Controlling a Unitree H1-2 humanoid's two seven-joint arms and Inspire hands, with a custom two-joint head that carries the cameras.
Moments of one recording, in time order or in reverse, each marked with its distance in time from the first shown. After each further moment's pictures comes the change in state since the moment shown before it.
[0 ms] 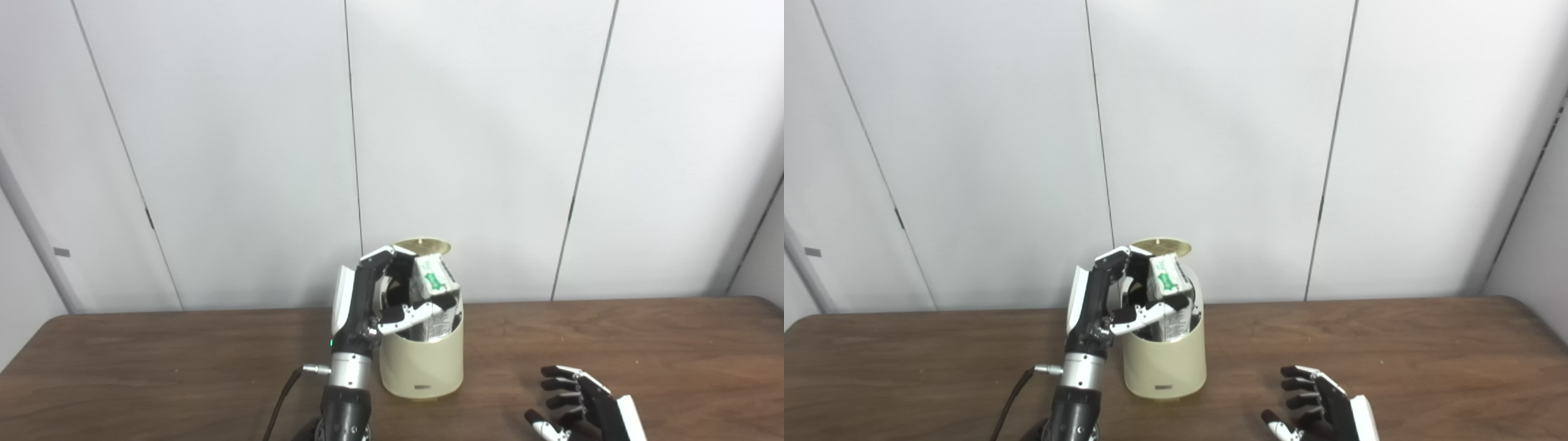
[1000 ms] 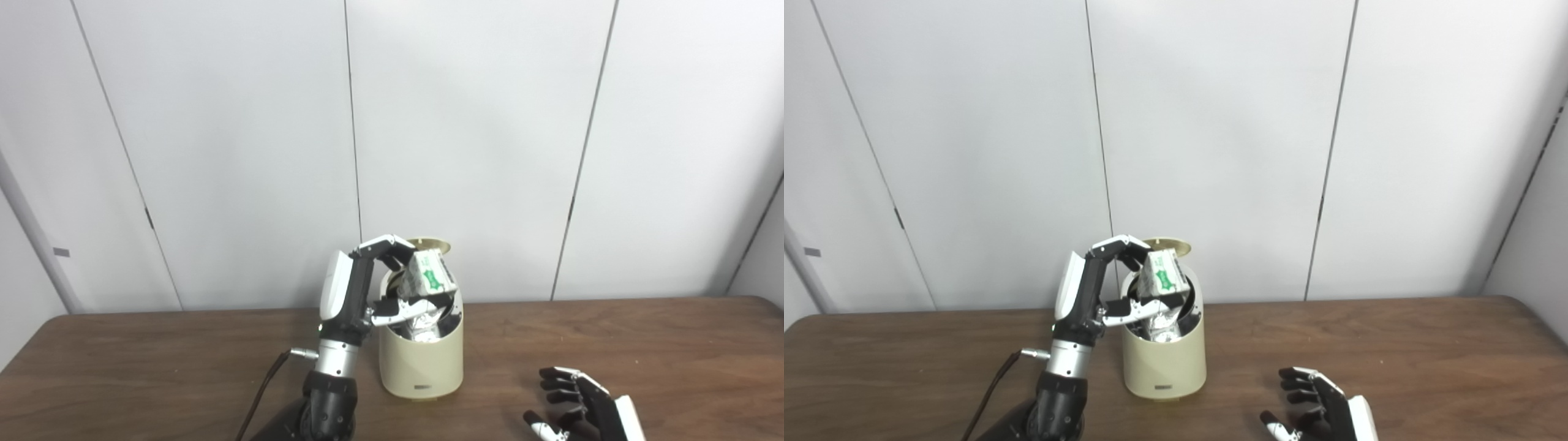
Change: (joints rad) left arm -0.080 0.127 -0.192 0.014 0.043 0.000 0.144; right arm 0.007 0.000 0.011 -0.004 -0.022 -0.001 -0.009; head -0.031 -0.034
